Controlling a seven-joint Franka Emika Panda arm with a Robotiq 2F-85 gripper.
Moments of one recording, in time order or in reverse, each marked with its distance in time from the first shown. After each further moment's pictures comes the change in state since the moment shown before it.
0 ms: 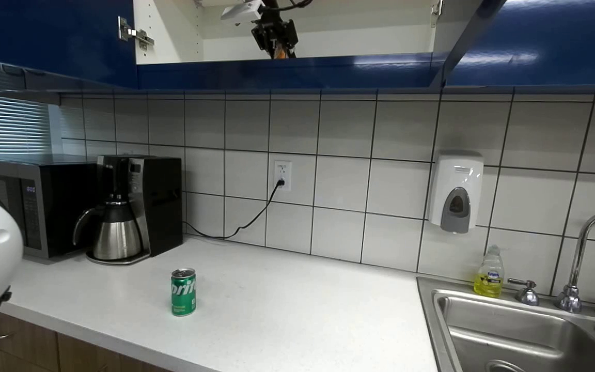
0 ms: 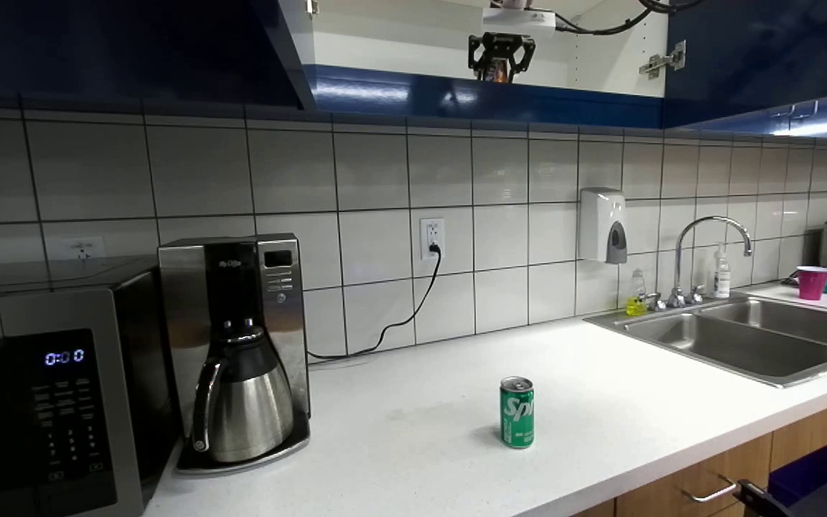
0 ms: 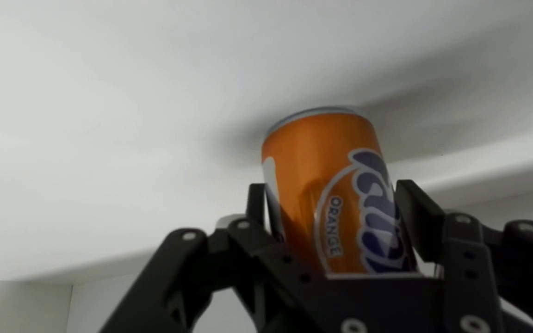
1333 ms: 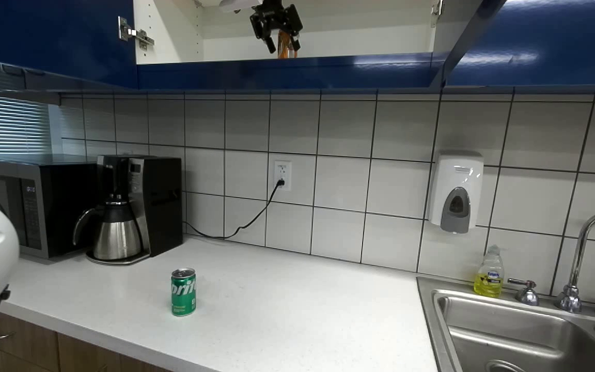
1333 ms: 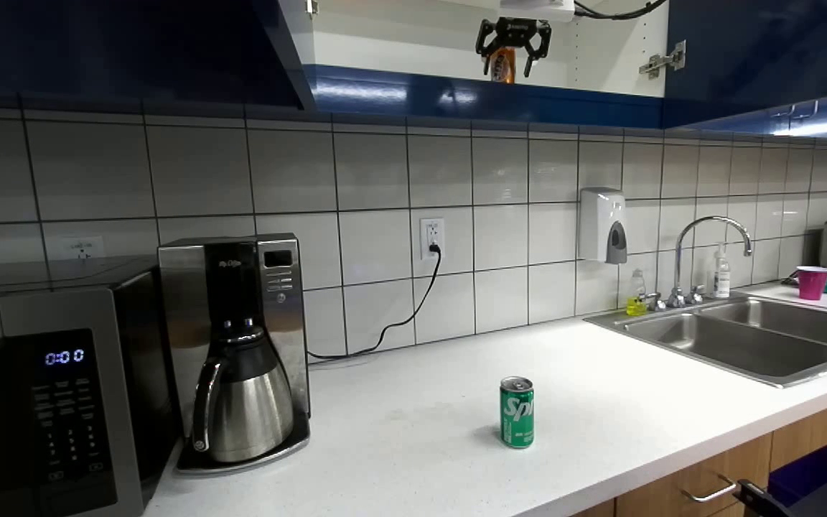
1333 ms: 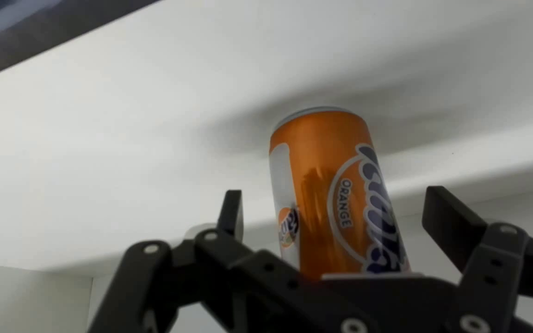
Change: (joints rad) arm -0.026 -0.075 0.000 -0.054 0.034 -0.030 -0.058
